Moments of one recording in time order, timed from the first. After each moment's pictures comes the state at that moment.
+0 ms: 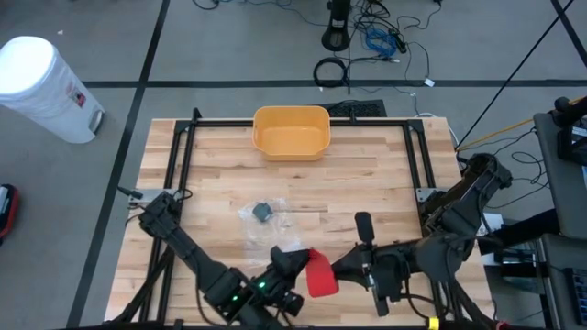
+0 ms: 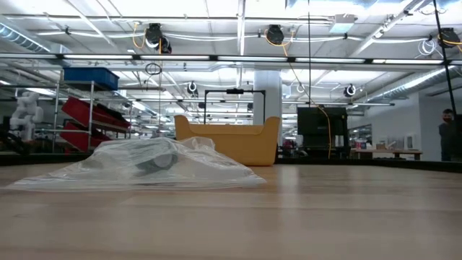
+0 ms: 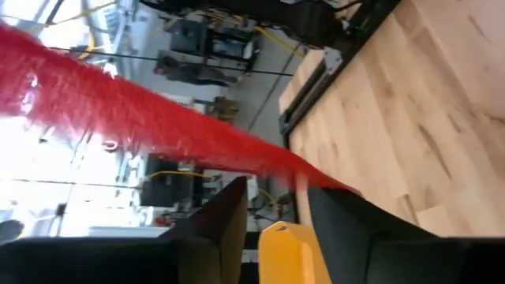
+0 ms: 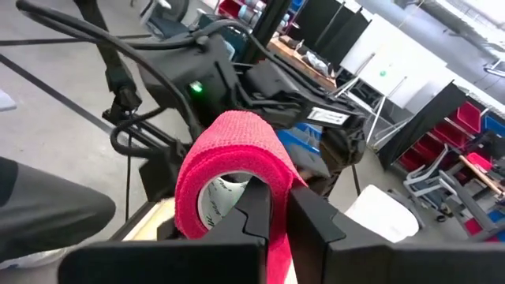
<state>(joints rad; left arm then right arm) -0.71 2.09 2.14 -0.85 -1.25 0.50 0.74 1.54 1.76 -0.39 0.57 -0.38</state>
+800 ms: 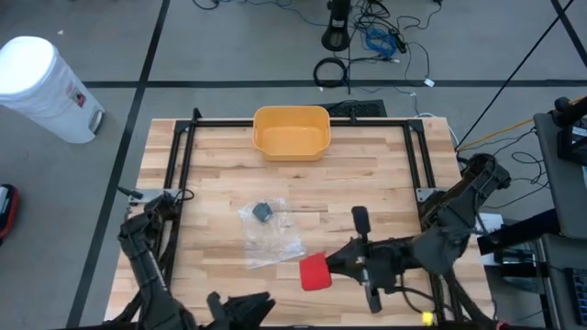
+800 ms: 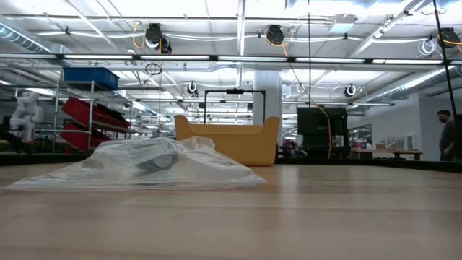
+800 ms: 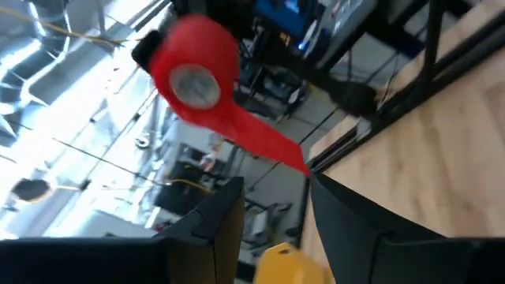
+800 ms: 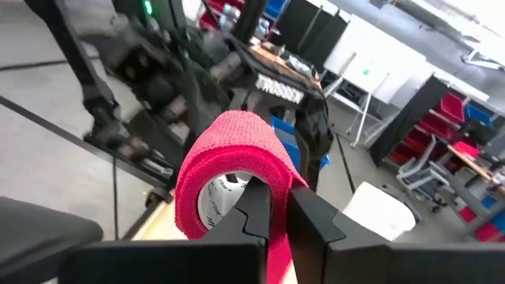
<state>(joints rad) -0.99 2.09 2.17 -0.58 -1.57 0.51 0.70 1.56 1.76 -0.31 0.57 -0.35</state>
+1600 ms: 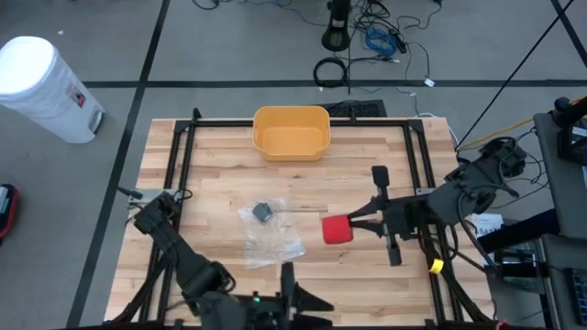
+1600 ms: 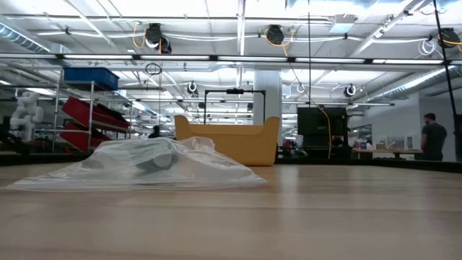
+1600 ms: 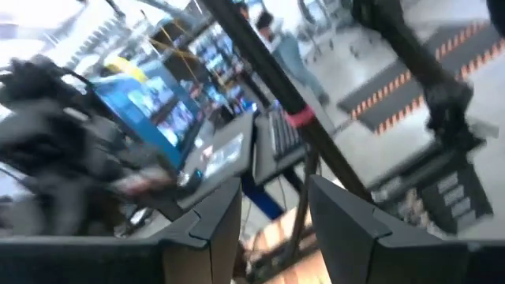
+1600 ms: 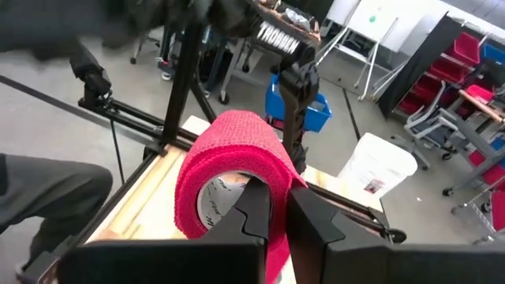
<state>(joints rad) -0.75 2.05 2.30 -0.25 -0.68 0.64 0.60 1.35 1.75 -0.65 0.49 -0.20</state>
